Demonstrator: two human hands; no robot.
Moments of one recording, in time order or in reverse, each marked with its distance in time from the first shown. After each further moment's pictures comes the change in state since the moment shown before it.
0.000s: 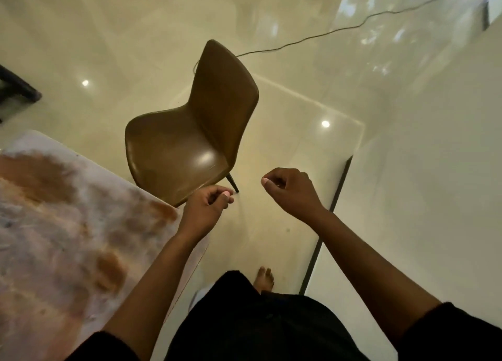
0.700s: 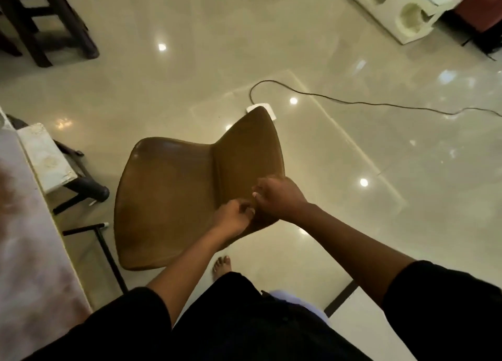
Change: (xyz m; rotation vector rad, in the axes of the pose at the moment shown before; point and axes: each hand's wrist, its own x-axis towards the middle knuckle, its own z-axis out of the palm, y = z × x) left_hand 0.374 0.073 0.037 0.023 0.070 -0.355; right_hand 0.456 -0.024 -0.001 -0.634 -0.483 -0.516
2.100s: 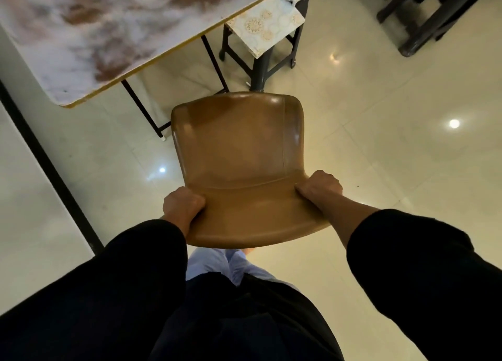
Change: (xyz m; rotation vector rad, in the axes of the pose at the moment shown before) left_hand 0.085 0.043 0.091 -0.818 0.834 -1.290; right_hand 0.336 0.019 -0.020 -0.656 -0.464 -0.488
